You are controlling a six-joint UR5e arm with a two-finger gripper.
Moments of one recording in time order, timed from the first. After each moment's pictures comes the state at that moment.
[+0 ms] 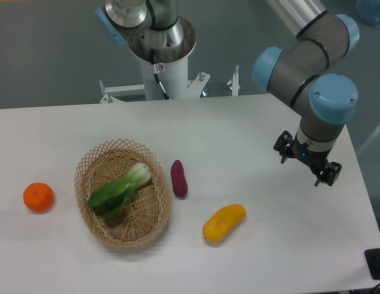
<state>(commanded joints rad) 2.69 -2.04 -1.43 -1.17 1.62 1.45</state>
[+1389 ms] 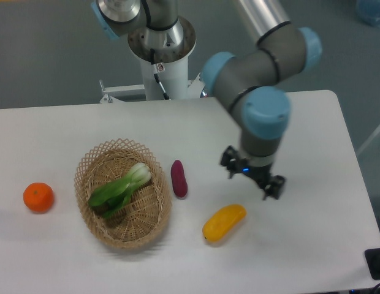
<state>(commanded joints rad) 2.38 -1.97 -1.52 -1.17 1.57 1.09</state>
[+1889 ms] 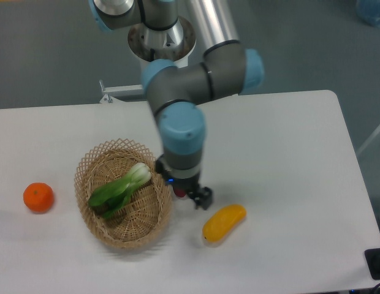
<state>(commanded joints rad) 2.20 -1.97 -1.60 -1.17 1.56 0.98</state>
